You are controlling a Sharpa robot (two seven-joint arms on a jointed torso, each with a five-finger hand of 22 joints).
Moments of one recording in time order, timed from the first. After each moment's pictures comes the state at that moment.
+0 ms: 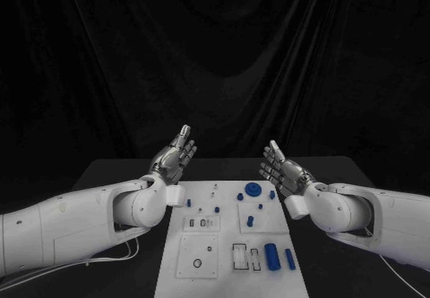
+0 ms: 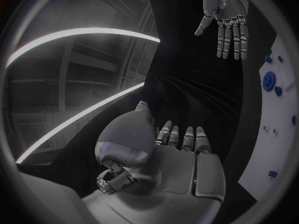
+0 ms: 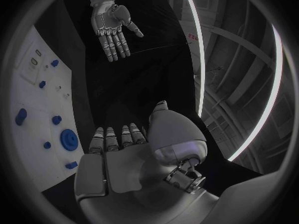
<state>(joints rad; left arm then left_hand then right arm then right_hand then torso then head) 1.28 -0.78 -0.22 1.54 0.35 -0.25 0.62 1.08 0.23 -0.31 0.29 0.26 0.14 -0.13 0.02 0.02 0.00 -0.18 0.03 0.01 0.00 -0.03 0.00 0.00 0.12 0.00 -0.03 0.00 0.00 1.28 -0.86 -0.25 1.60 0.36 -0.26 0.36 0.97 0.23 -0.36 0.29 0.12 0.04 -0.19 0.01 0.01 0.00 -0.21 0.00 0.00 0.00 -0.03 0.00 0.00 0.16 0.00 -0.03 0.01 0.00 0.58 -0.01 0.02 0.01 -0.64</state>
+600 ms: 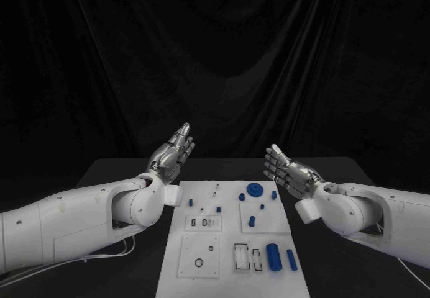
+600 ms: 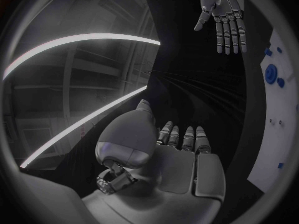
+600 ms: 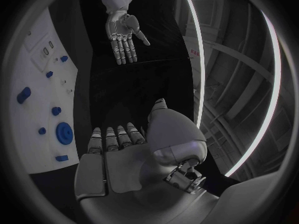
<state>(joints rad) 1.27 -0.79 -0.22 1.52 0.26 -0.25 0.64 1.13 0.22 -0.30 0.29 0.27 0.13 -0.11 0.02 0.02 0.00 -0.14 0.03 0.01 0.00 -0.03 0.00 0.00 0.13 0.00 -0.03 0.00 0.00 1.27 -0.89 -0.25 1.56 0.17 -0.17 0.32 1.03 0.21 -0.34 0.29 0.14 0.06 -0.12 0.01 0.01 0.00 -0.08 0.00 0.00 0.00 -0.03 0.00 0.00 0.16 0.00 0.05 0.01 0.00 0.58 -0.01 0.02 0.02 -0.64</state>
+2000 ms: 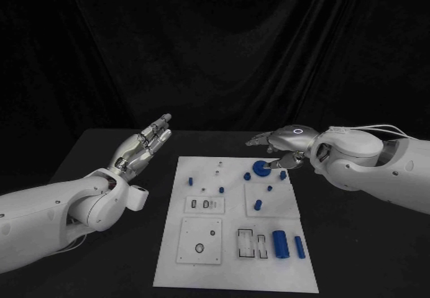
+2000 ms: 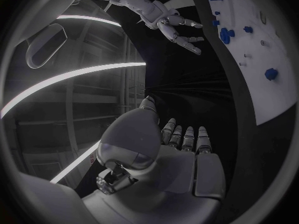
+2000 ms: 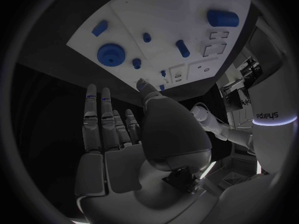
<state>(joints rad) 1.28 -0.97 -0.22 1.56 -0.20 -0.25 0.67 1.25 0.23 -0.27 0.29 0.36 0.20 -0.05 0.02 0.03 0.01 -0.06 0.04 0.01 0.00 -0.03 0.00 0.00 0.16 0.00 0.04 0.00 0.00 1.49 -0.90 -0.25 1.59 -1.72 -0.16 -0.08 1.34 0.03 0.08 0.09 0.23 0.41 -0.03 0.04 0.04 0.40 0.07 0.04 0.05 0.95 0.06 0.10 0.14 0.16 0.93 0.19 0.15 0.07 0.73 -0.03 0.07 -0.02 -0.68</state>
